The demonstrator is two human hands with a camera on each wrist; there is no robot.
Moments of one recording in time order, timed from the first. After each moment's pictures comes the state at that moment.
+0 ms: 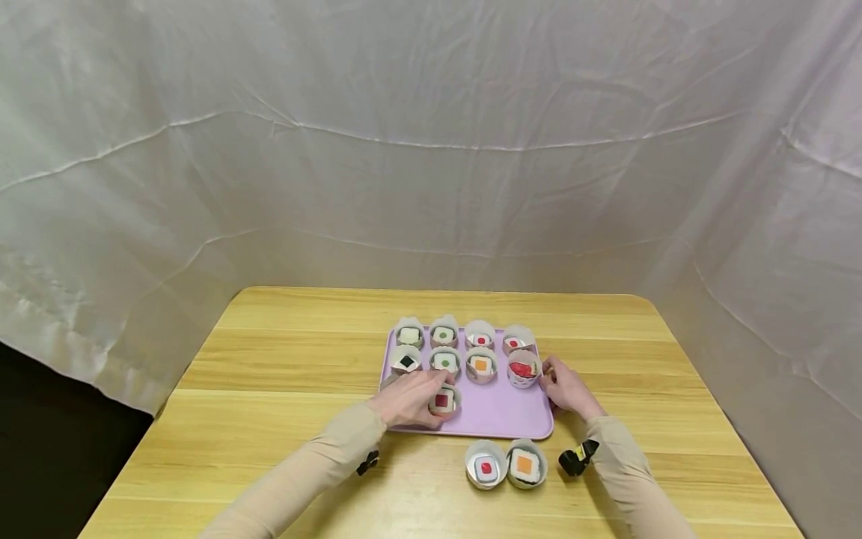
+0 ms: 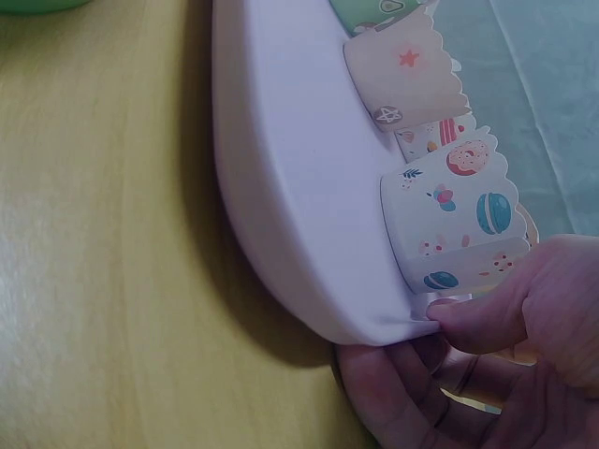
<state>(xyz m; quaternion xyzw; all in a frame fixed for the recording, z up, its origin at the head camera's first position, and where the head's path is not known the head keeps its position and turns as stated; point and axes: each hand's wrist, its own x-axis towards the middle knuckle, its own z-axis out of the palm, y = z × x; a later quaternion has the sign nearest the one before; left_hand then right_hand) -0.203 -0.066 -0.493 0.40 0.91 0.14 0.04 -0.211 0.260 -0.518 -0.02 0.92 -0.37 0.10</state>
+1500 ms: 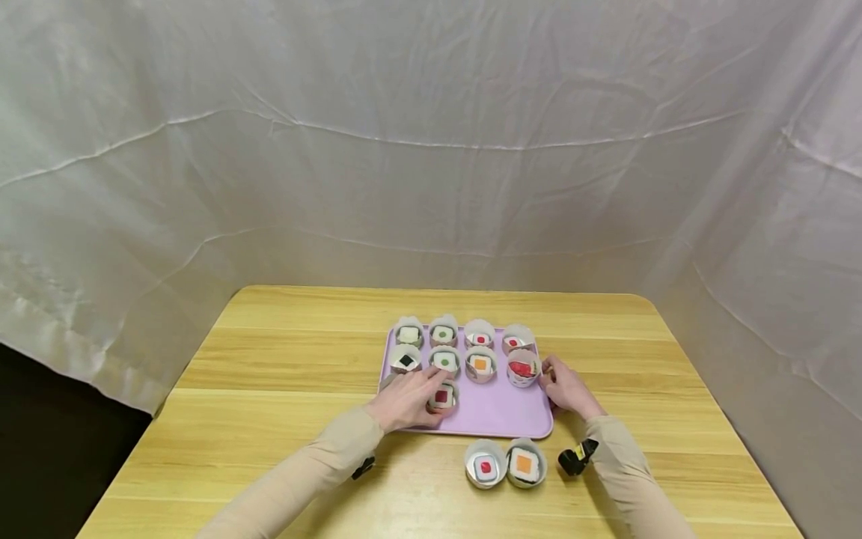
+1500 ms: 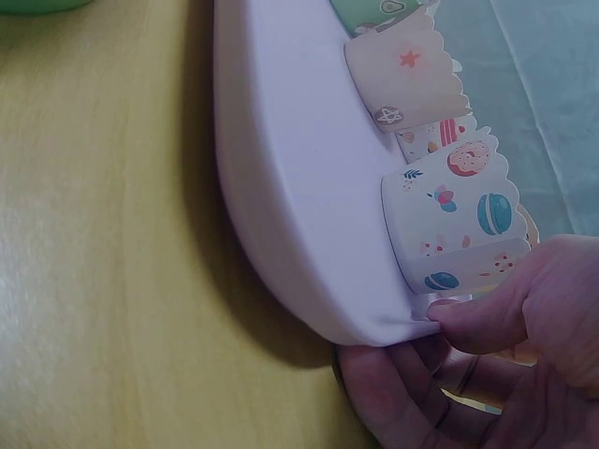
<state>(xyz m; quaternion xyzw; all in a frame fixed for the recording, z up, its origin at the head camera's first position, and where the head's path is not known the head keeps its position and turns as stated) -0.196 -0.069 -0.496 0.38 0.92 0.13 -0.03 -0.213 0.259 -0.518 -0.02 0.92 -0.37 0.10</state>
